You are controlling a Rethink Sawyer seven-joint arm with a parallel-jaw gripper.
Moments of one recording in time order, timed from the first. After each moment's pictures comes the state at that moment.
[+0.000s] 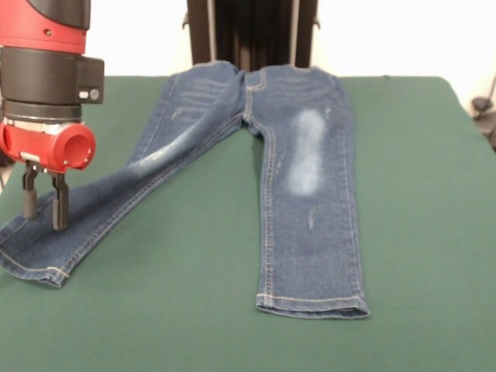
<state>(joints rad) -0.77 -0.47 0.33 1.48 -0.48 0.15 2.12</state>
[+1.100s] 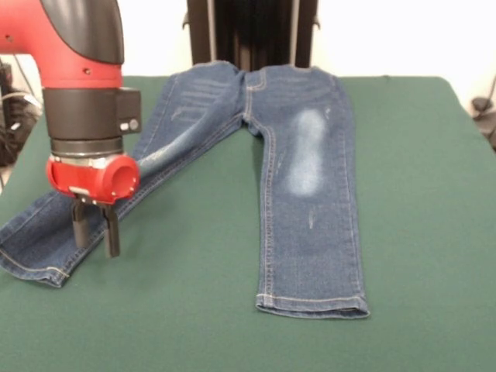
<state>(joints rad) -0.77 -0.37 0.40 1.45 -0.48 0.15 2.12</state>
